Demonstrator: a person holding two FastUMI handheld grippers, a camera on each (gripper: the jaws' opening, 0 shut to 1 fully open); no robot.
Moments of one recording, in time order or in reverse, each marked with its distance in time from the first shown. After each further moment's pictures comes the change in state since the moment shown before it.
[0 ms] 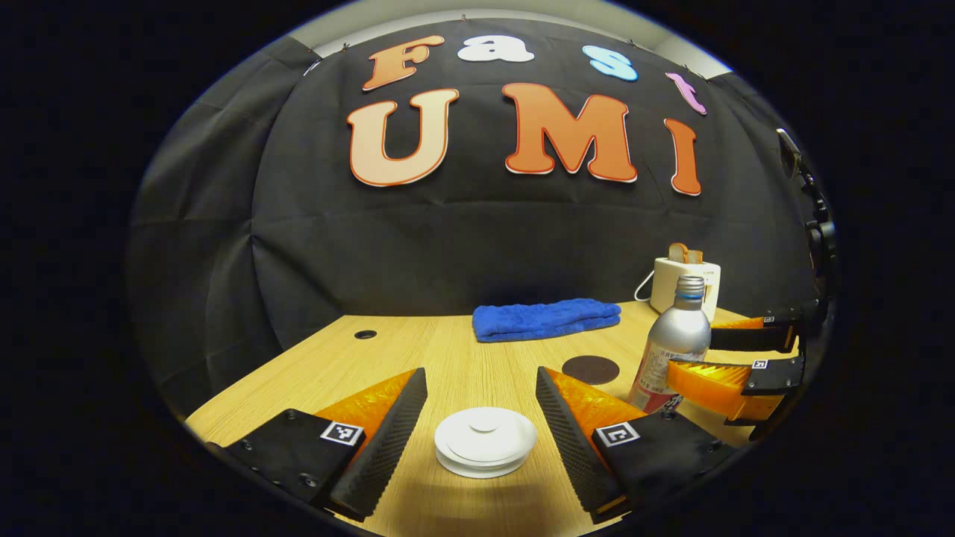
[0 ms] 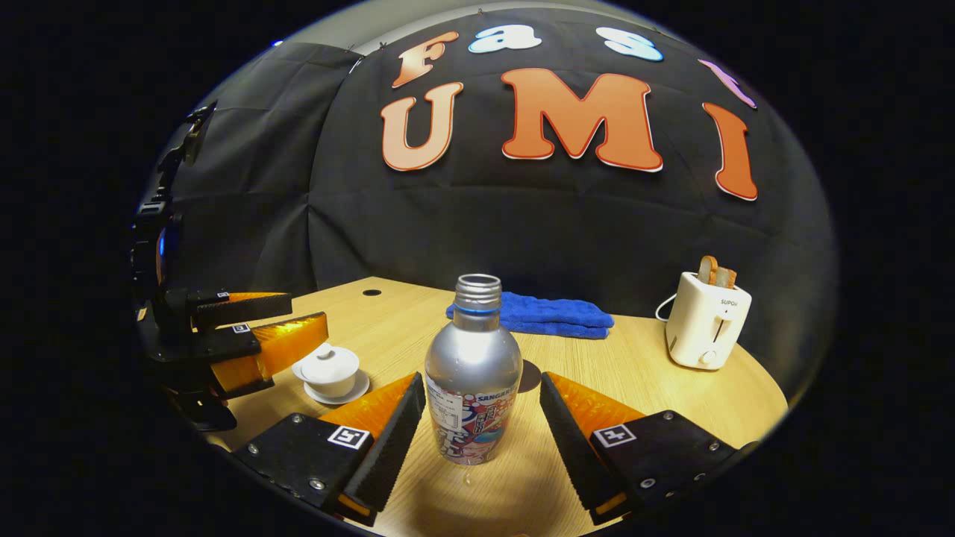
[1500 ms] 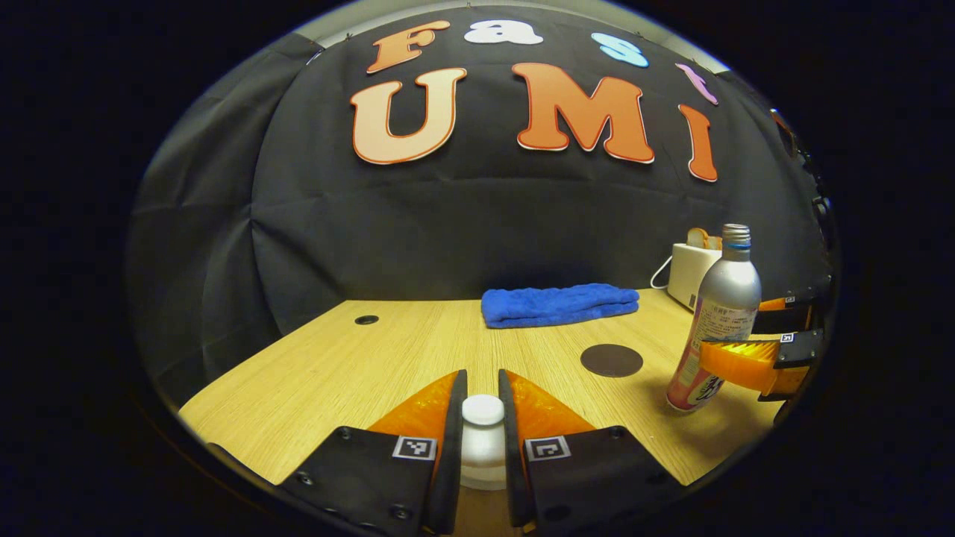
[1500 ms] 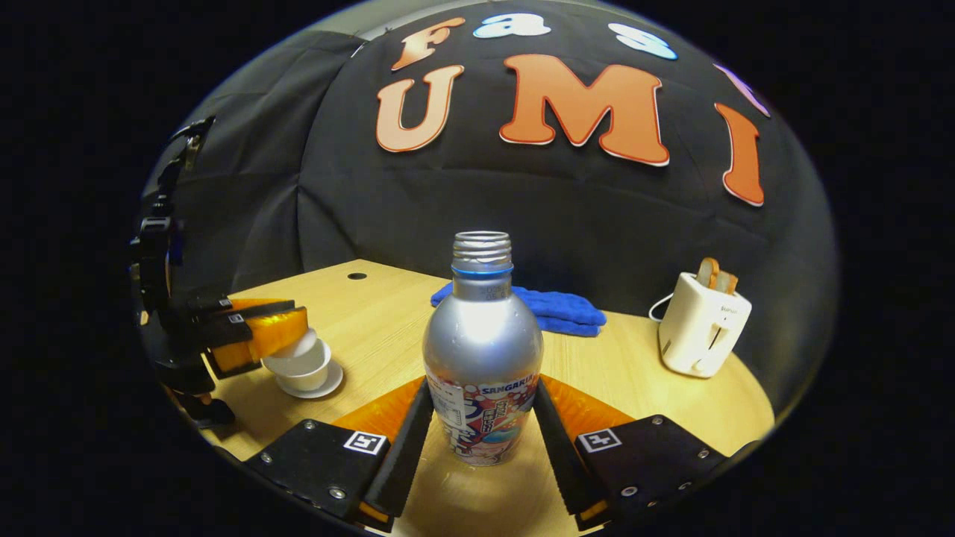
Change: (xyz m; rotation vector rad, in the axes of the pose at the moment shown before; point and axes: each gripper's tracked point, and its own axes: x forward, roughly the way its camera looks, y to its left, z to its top) left arm 0.024 0.015 -0.010 -0.018 0.015 0.040; right arm 0.014 -0.018 0.009 -0.109 0.035 -0.049
